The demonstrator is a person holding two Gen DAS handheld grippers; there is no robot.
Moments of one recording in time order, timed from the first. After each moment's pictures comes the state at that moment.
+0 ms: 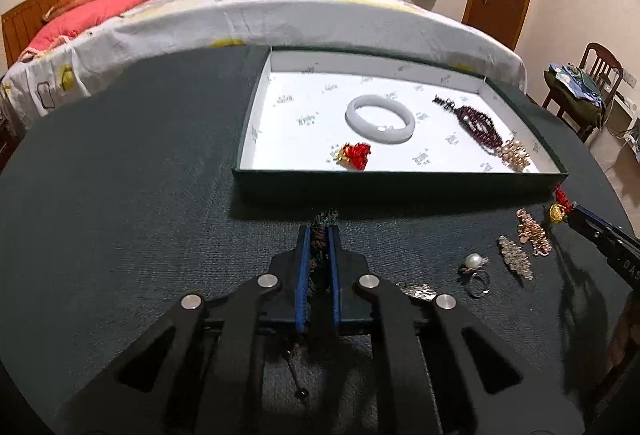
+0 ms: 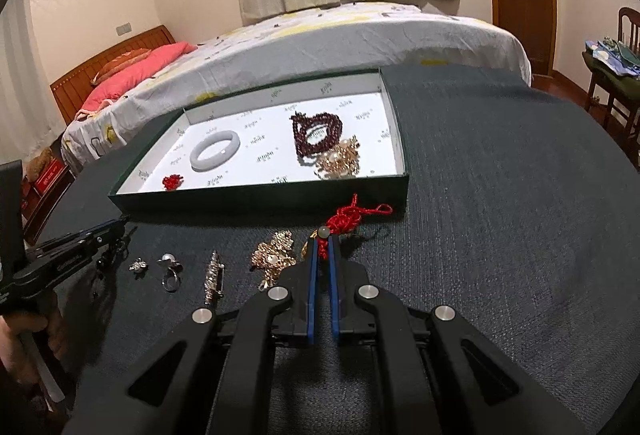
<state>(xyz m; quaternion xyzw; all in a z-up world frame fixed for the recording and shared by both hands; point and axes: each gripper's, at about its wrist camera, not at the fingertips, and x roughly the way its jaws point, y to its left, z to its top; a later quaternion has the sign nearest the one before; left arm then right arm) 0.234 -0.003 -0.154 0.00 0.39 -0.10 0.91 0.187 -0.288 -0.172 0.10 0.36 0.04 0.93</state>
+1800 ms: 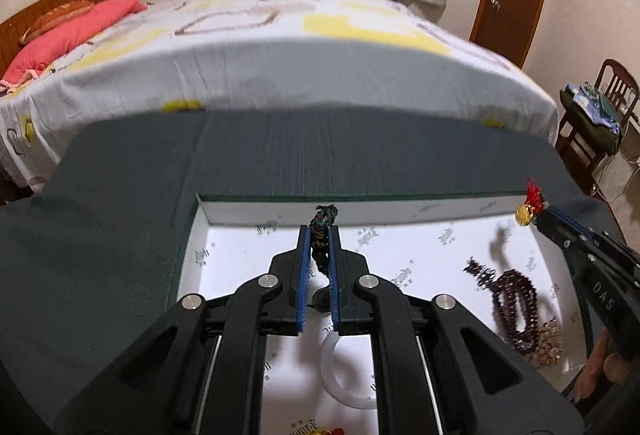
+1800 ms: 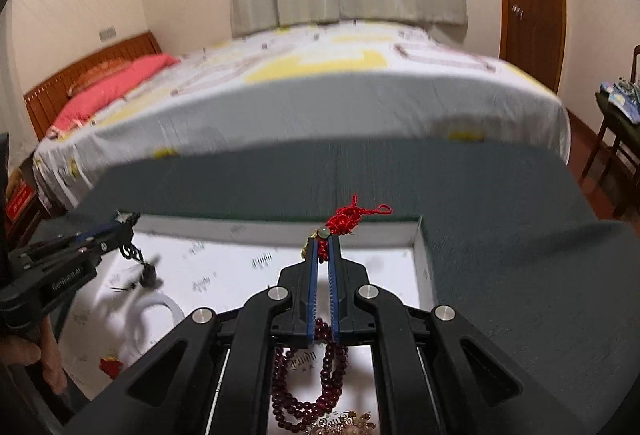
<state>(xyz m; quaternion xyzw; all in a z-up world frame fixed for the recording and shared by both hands) 0.435 -0.061 -0.126 0.00 0.40 -0.10 0.91 0.382 -0.280 -0.151 0.06 0.37 0.02 0.93</state>
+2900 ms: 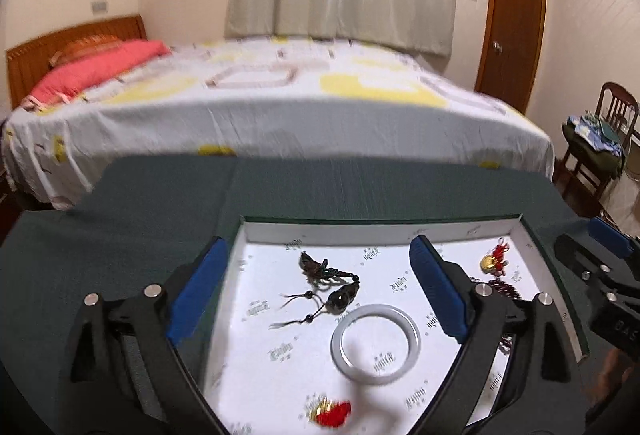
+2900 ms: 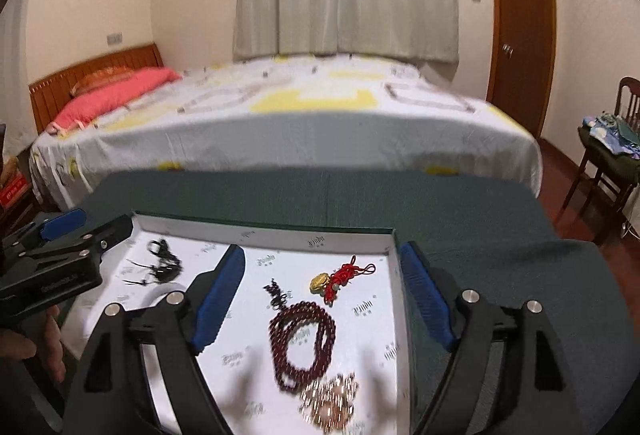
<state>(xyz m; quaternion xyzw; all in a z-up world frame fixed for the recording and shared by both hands) 0.362 -0.045 -0.089 -0.01 0.28 -0.07 0.96 0.306 -0.275 -0.108 0.03 0.27 -0.01 0.96</state>
